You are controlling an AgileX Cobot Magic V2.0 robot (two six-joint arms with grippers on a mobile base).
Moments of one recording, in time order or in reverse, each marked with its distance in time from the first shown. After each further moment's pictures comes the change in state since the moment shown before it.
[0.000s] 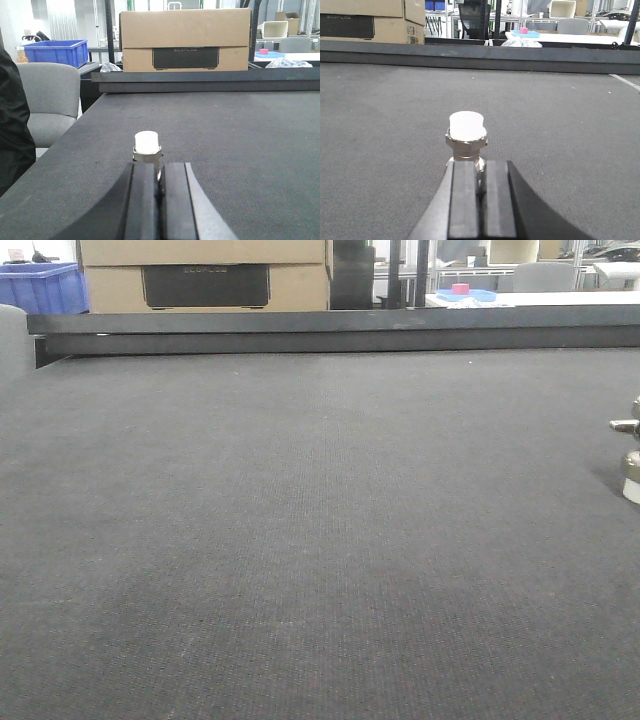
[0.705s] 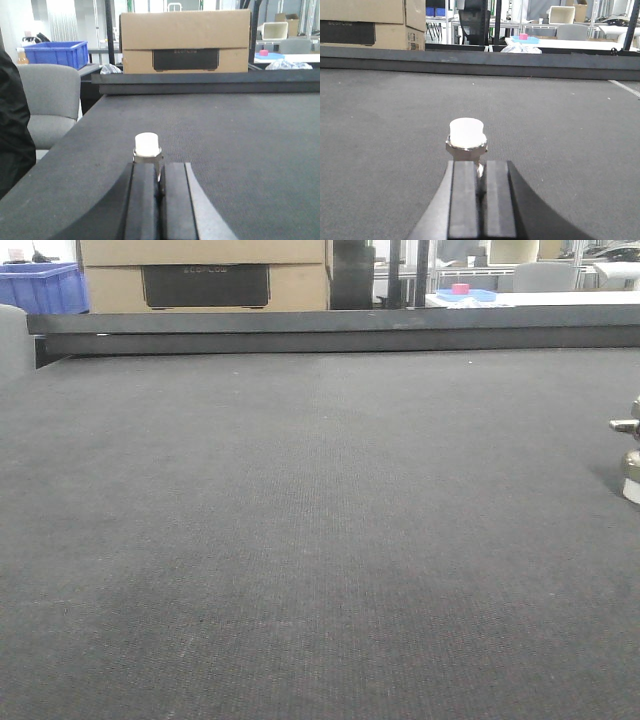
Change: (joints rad) left arm 0.000 0.000 0.000 0.000 -0.018 0.000; right arm 0.000 0.000 0.000 0.000 -0.025 0.000
